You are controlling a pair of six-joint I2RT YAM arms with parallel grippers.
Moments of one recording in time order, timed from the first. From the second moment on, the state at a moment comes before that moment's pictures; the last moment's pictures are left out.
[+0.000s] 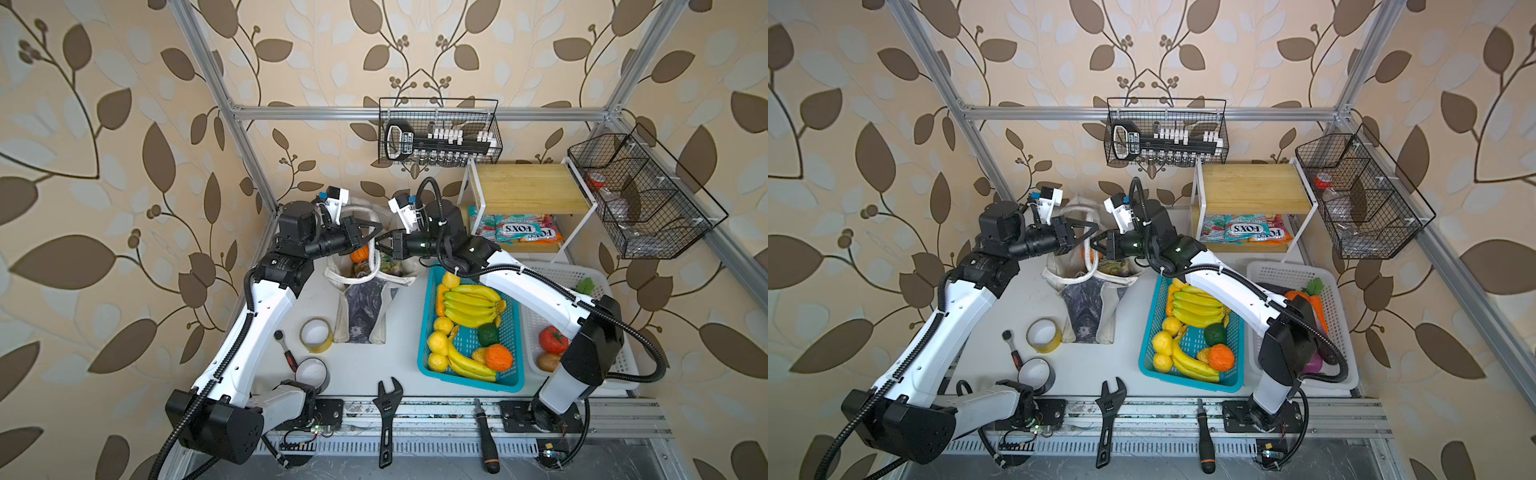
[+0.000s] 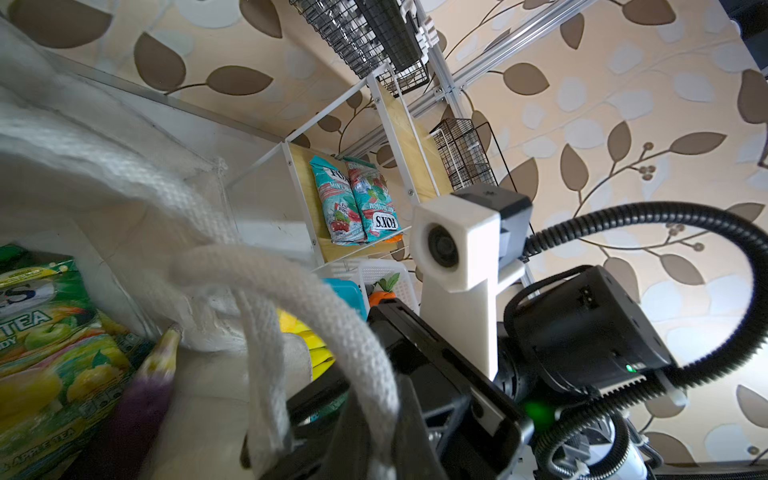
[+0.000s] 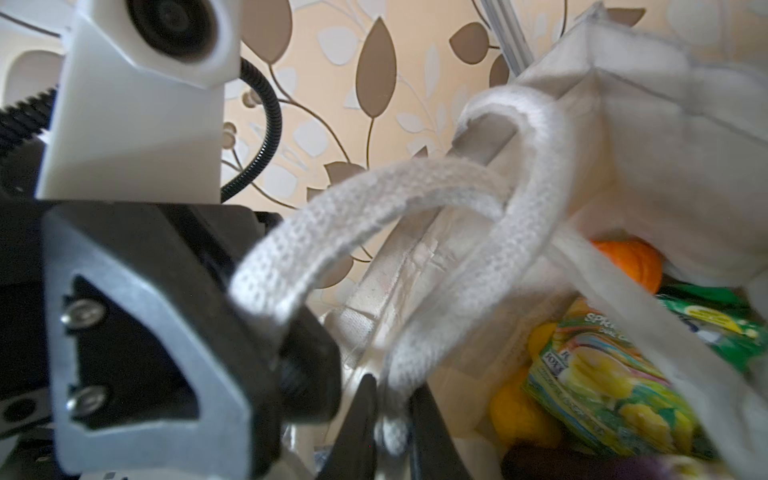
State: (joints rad) left arm -0.20 1.18 1.25 -0.33 0.77 -0.80; right arm 0.74 1.72 1.58 -0.17 -0.48 0.59
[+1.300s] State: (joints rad) left arm -0.21 1.16 1.25 -0.41 0.65 -0.77; right arm 0.84 1.70 1.67 -0.37 -0.44 0.39
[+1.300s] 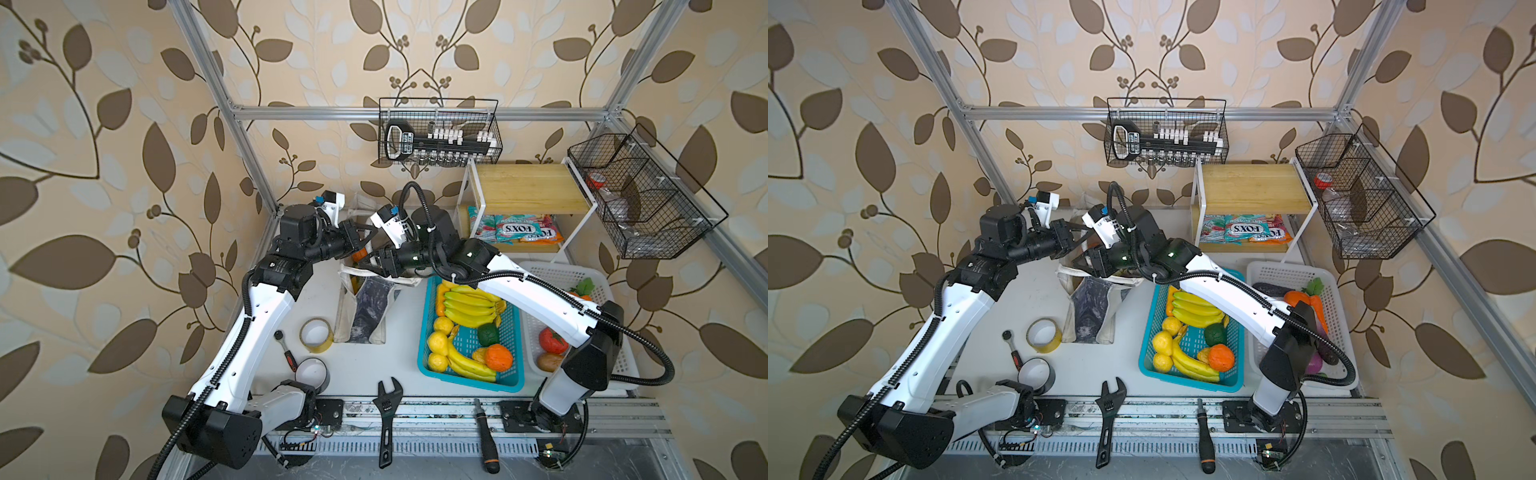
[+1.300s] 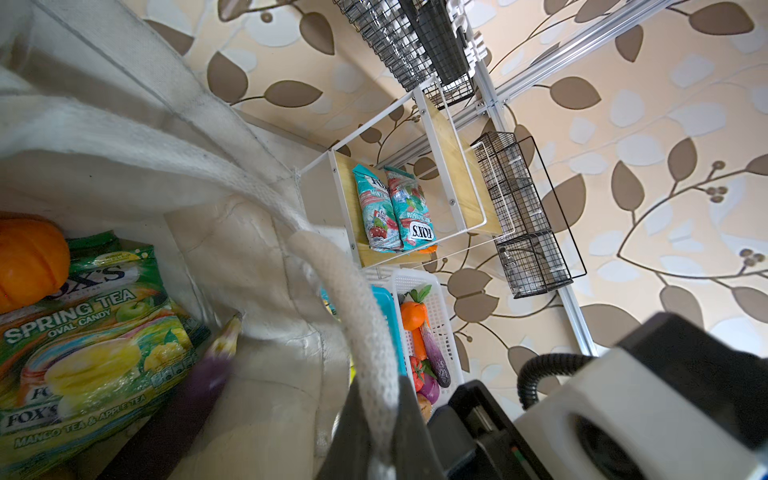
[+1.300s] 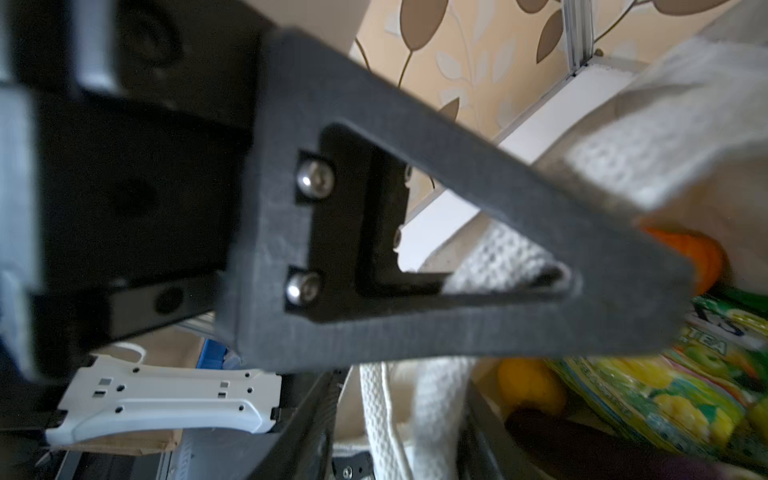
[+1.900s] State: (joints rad) left arm -0.05 1.09 1.16 -0.39 0.65 -0.89; right arm 0.78 1.68 1.61 -0.19 -0.47 0.37
